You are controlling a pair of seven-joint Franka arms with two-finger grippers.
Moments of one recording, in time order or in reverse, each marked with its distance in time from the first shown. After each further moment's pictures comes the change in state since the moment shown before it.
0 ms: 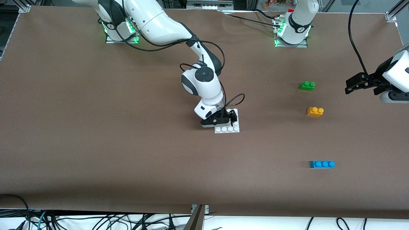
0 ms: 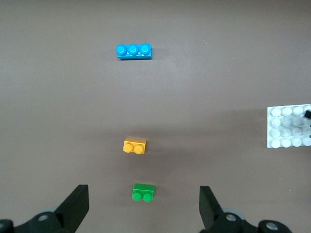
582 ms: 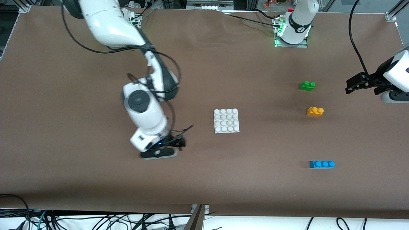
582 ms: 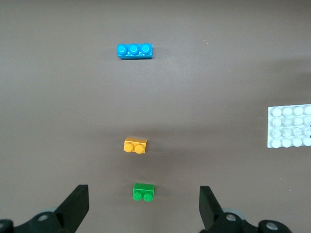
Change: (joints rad) left arm 0.002 0.000 0.001 0.001 0.000 -0.002 0.000; right arm -0.351 -0.175 0.001 0.024 0.010 -0.334 -0.510
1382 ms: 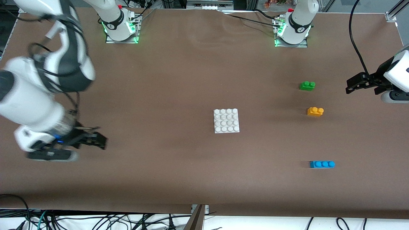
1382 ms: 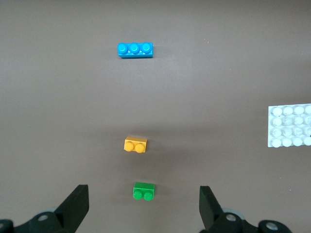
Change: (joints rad) left arm 0.002 0.000 0.000 0.001 0.000 -0.008 0.000; right arm -0.265 -0.320 -0.002 -0.086 0.002 -0.258 -0.092
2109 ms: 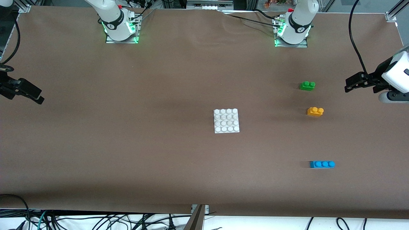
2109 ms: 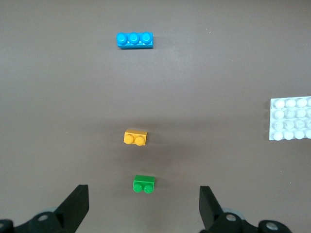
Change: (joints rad) left arm 0.001 0.007 0.000 0.000 0.000 -0.030 0.000; right arm -0.121 -0.343 0.001 -0.203 -0.071 -0.239 -0.056
